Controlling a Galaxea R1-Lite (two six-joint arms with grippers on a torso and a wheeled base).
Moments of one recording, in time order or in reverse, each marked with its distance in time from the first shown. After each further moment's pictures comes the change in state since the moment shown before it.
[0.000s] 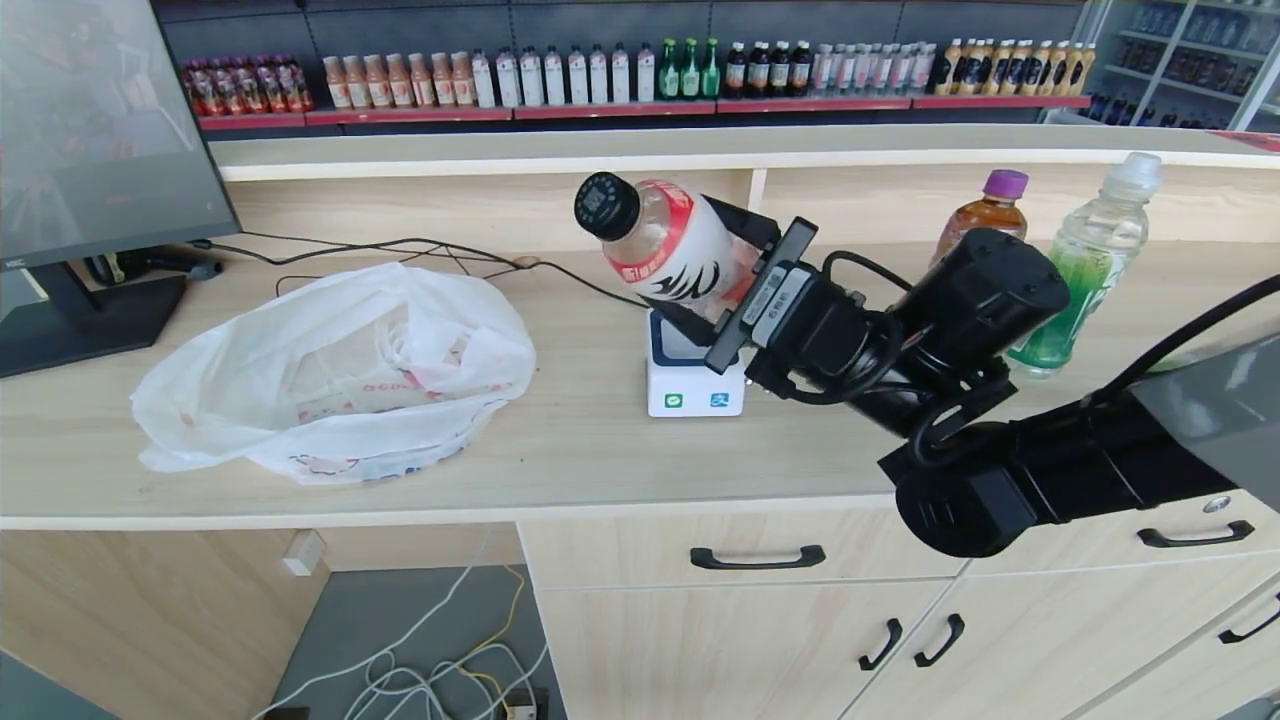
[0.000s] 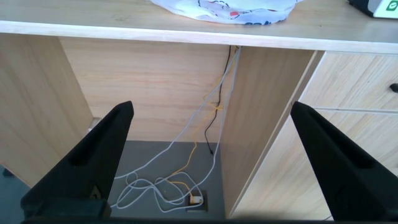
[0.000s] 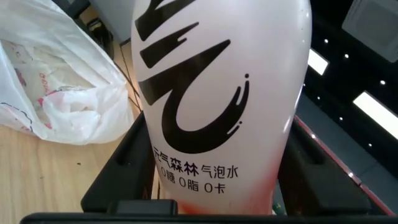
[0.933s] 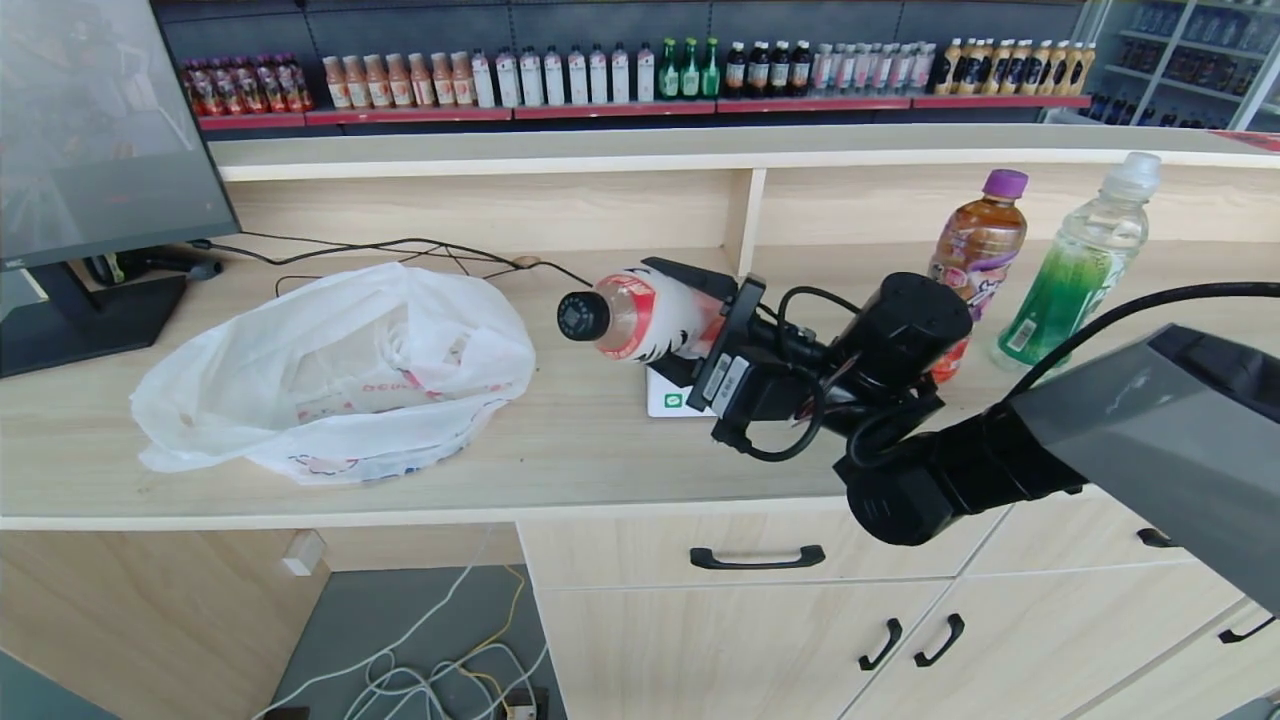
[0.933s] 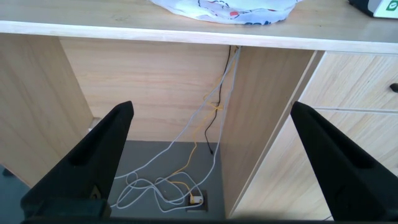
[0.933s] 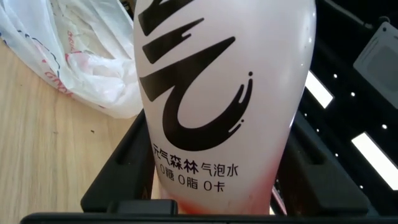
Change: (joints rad) left arm 0.000 0.000 0.000 0.000 0.000 0.000; right arm -0.045 0.153 -0.100 0.013 0.143 -0.173
